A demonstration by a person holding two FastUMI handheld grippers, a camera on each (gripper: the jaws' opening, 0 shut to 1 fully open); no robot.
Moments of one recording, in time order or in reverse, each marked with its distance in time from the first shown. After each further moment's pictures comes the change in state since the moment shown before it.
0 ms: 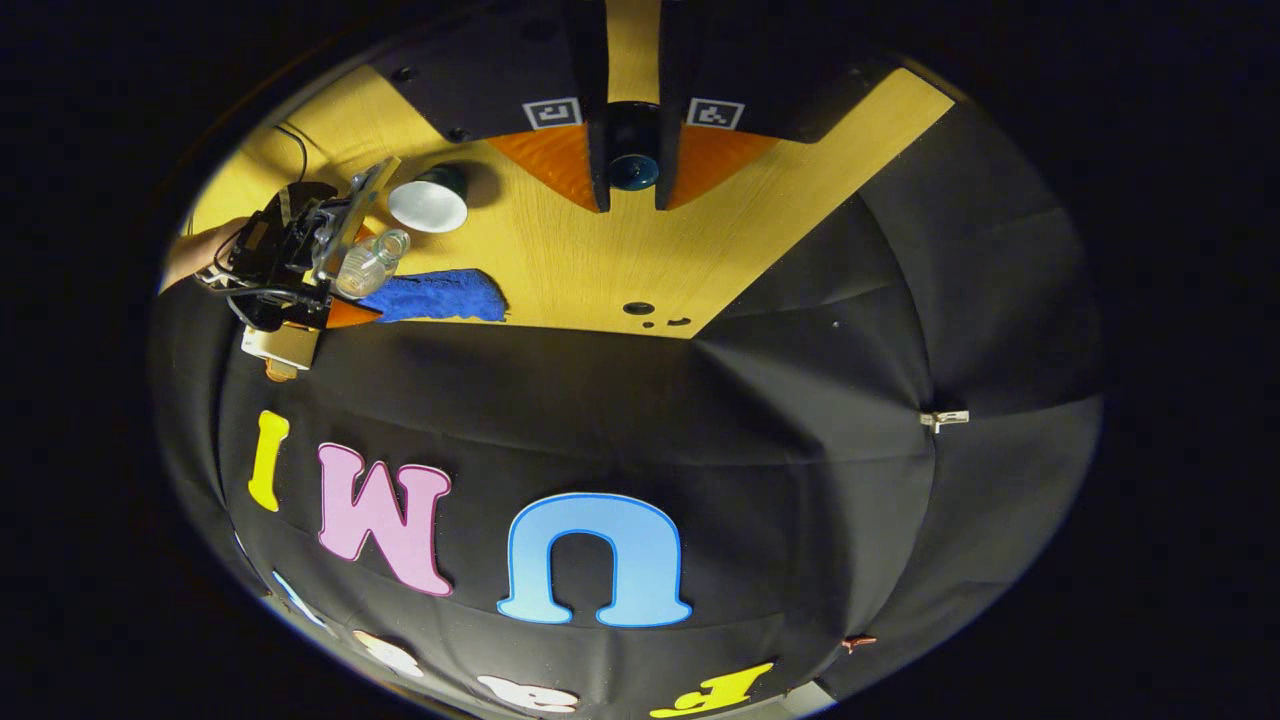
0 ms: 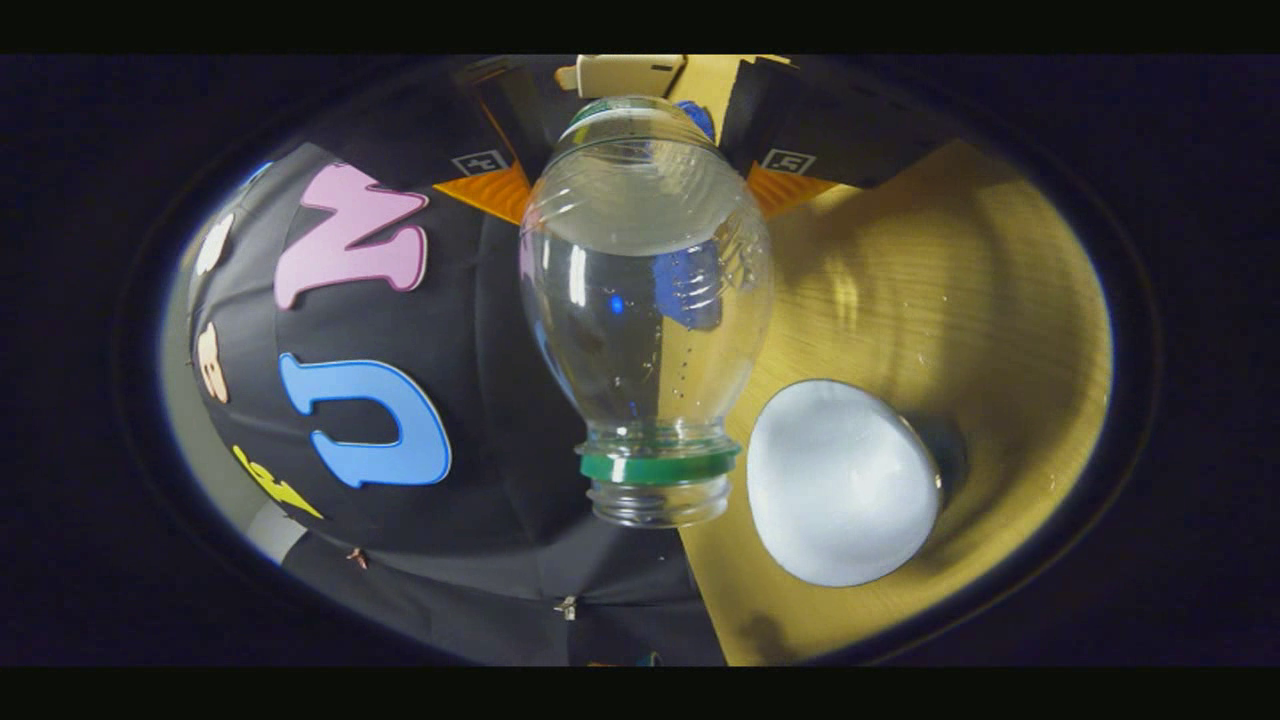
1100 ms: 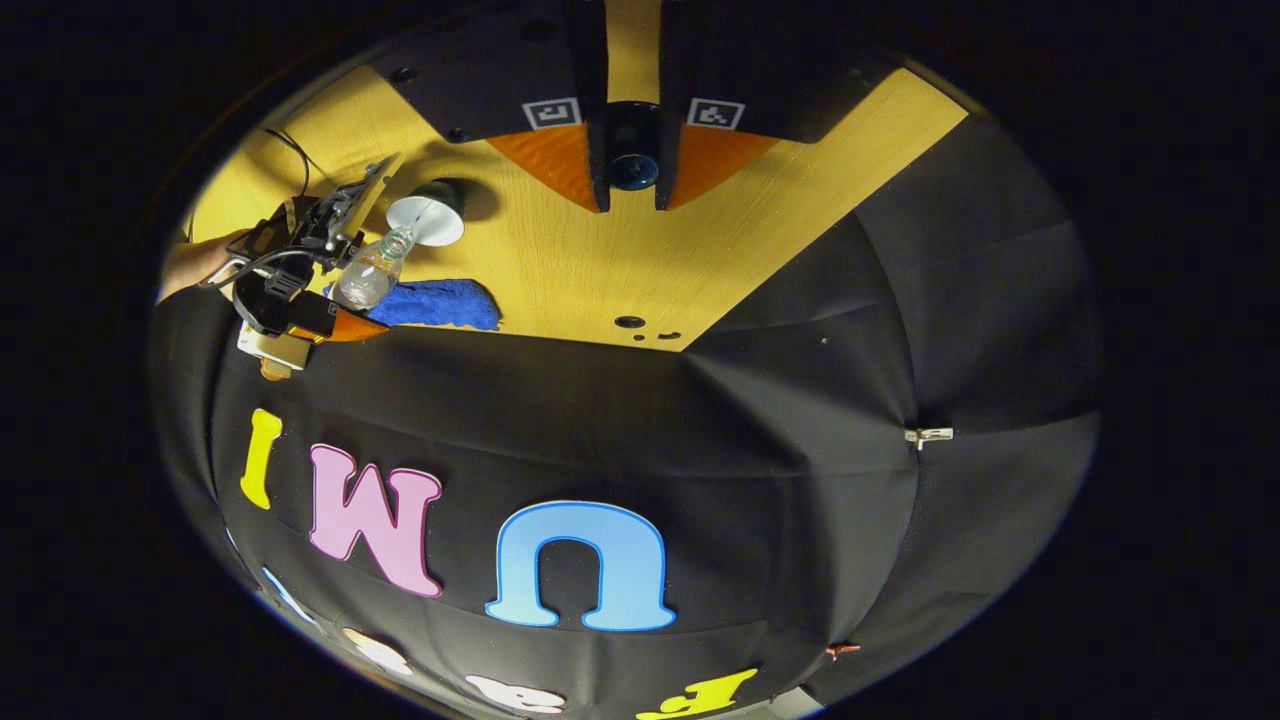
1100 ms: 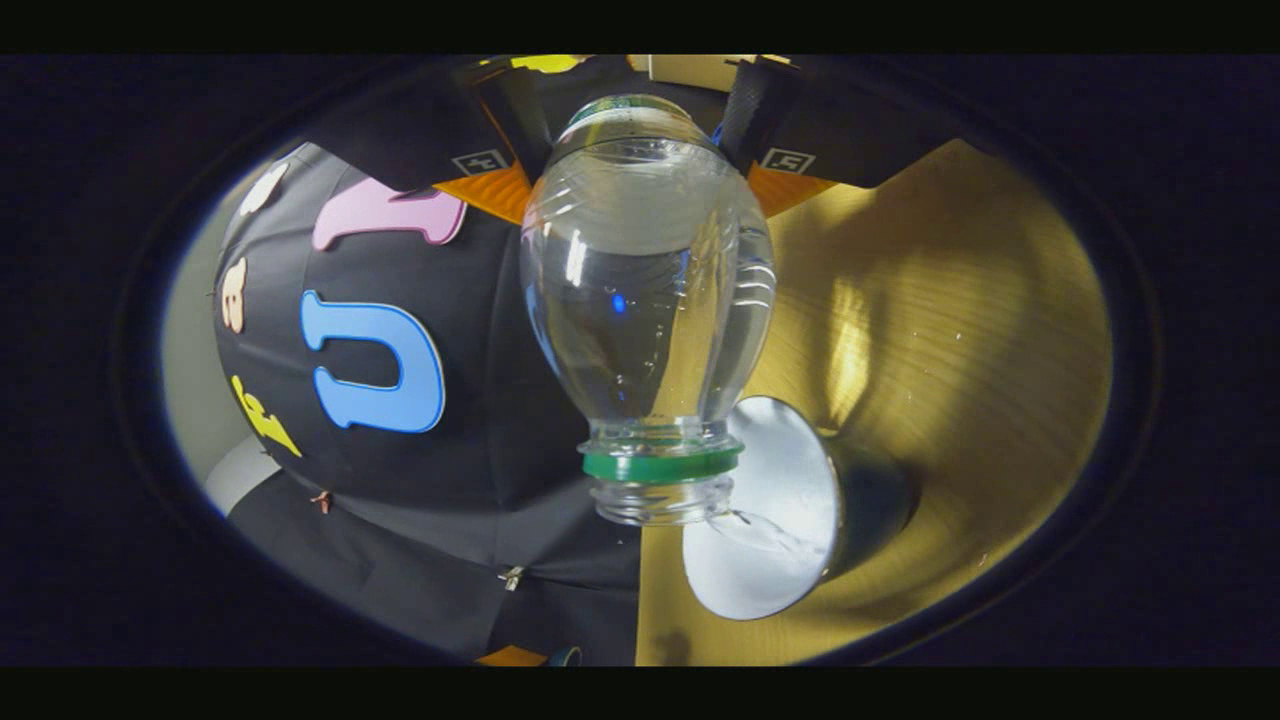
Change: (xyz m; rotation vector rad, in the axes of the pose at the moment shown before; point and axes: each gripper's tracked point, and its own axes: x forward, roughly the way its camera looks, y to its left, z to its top) left arm -0.015 0.001 -0.018 -0.037 0.024 0.022; right arm 0.013 -0.010 0.008 -0.205 -0.096 -0.054
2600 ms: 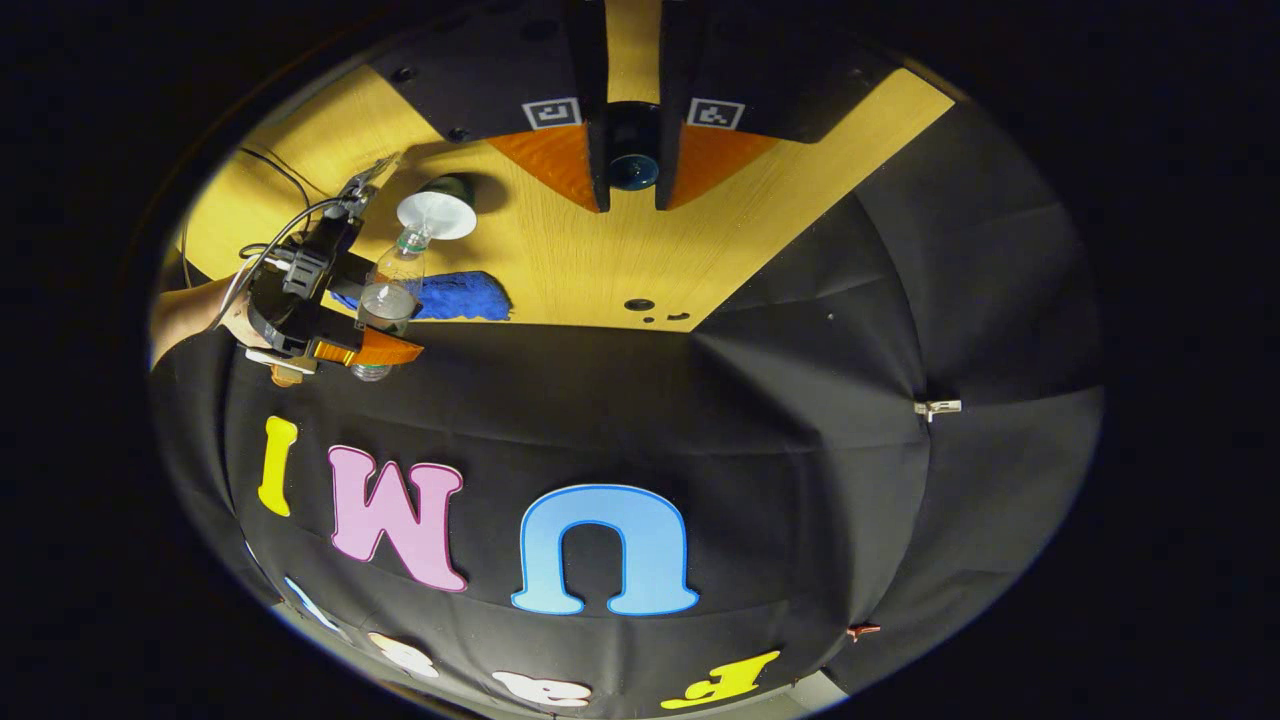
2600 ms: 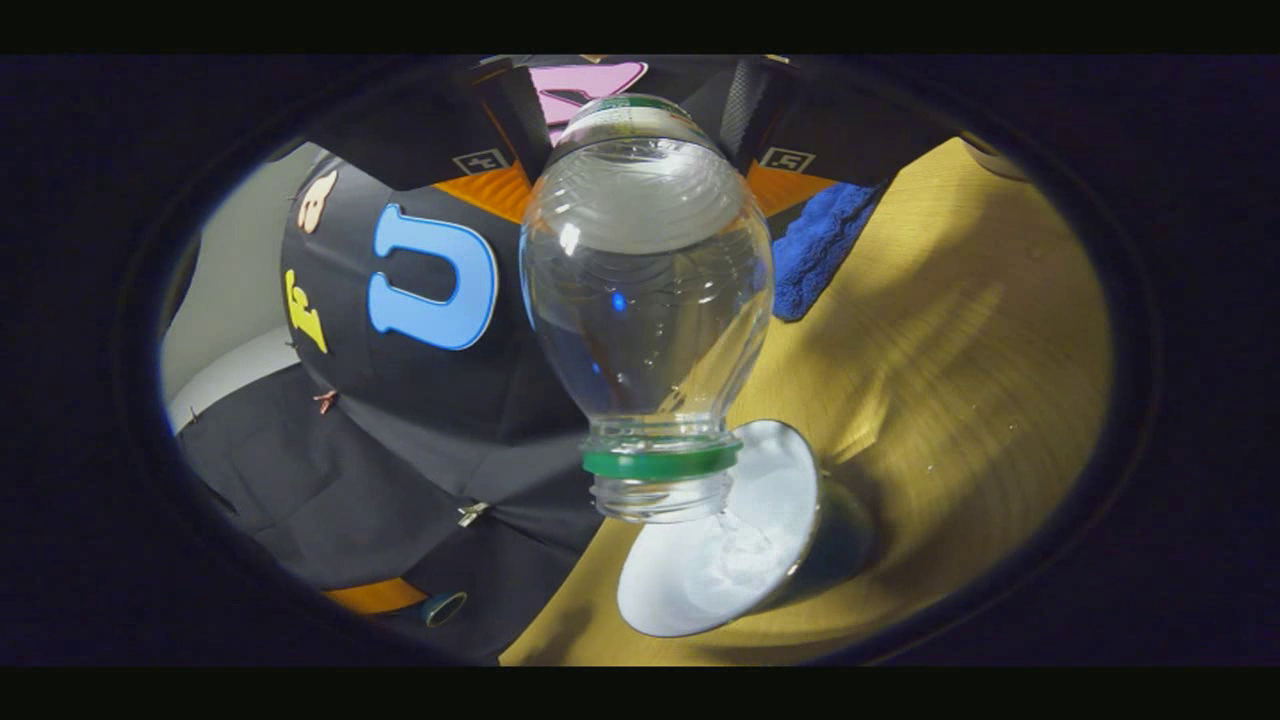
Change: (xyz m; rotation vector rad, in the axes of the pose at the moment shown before) left arm -0.008 -0.010 0.013 0.058 -0.055 -0.017; right arm 0.013 -0.036 0.020 -0.321 -0.166 -0.137
